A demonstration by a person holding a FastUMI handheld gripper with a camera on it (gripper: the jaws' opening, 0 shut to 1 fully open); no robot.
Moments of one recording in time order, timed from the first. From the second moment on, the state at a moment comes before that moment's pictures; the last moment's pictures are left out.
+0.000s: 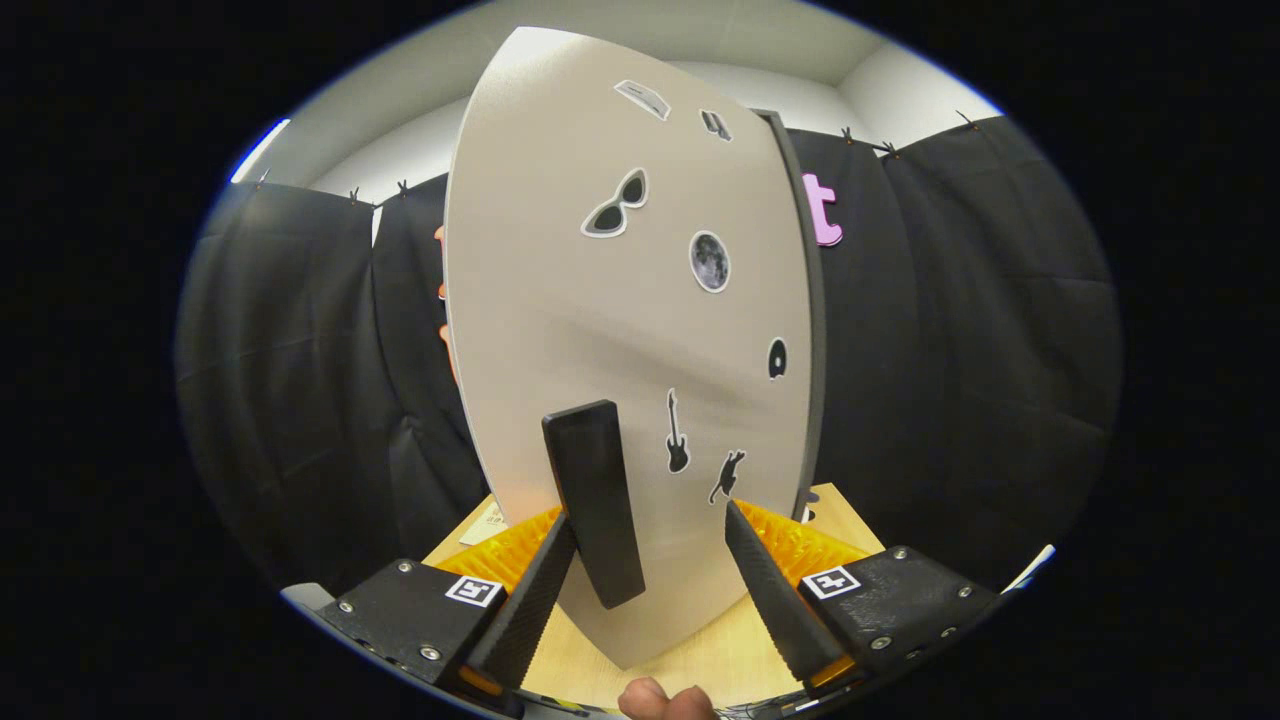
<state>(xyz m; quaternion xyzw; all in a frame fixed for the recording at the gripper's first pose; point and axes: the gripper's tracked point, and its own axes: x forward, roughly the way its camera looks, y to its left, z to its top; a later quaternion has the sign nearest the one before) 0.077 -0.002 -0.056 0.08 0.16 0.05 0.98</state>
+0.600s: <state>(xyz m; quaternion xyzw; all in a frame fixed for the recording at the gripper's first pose) 0.147 0.056 -0.054 0.05 0.15 0.08 0.98</state>
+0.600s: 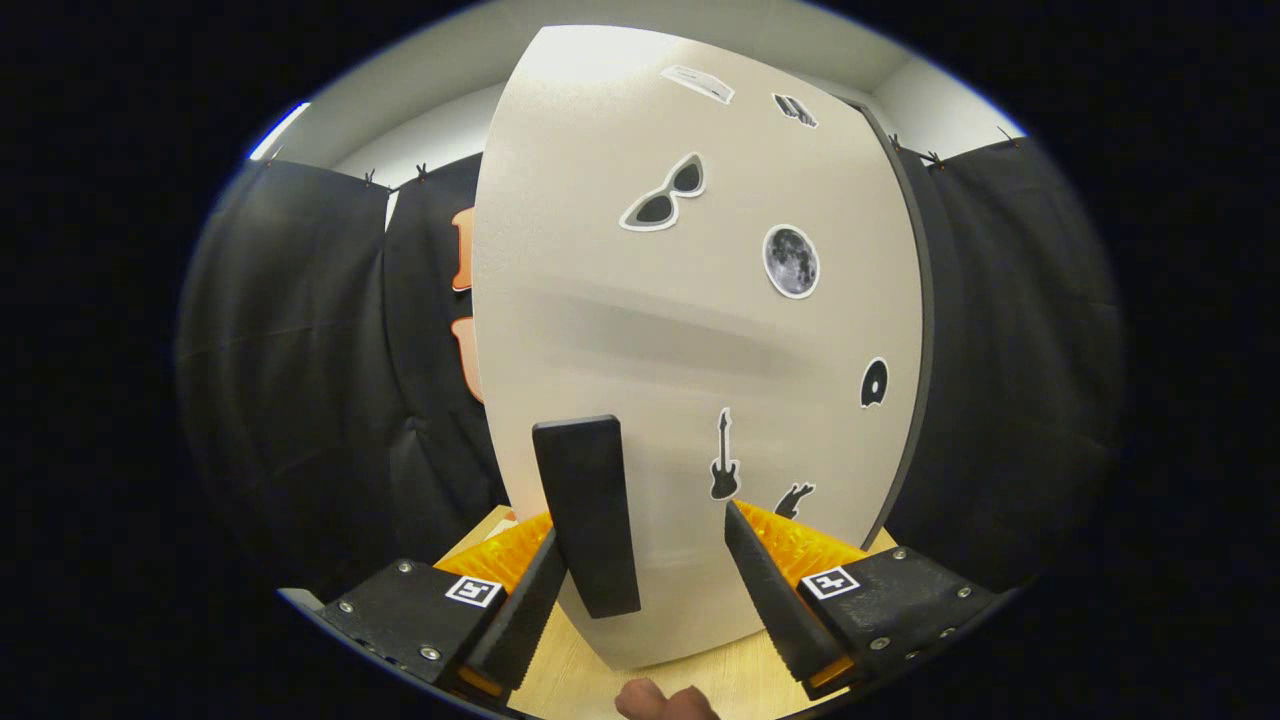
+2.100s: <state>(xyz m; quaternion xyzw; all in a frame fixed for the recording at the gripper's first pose) 0.222 0.084 -0.069 0.06 0.15 0.05 0.99</state>
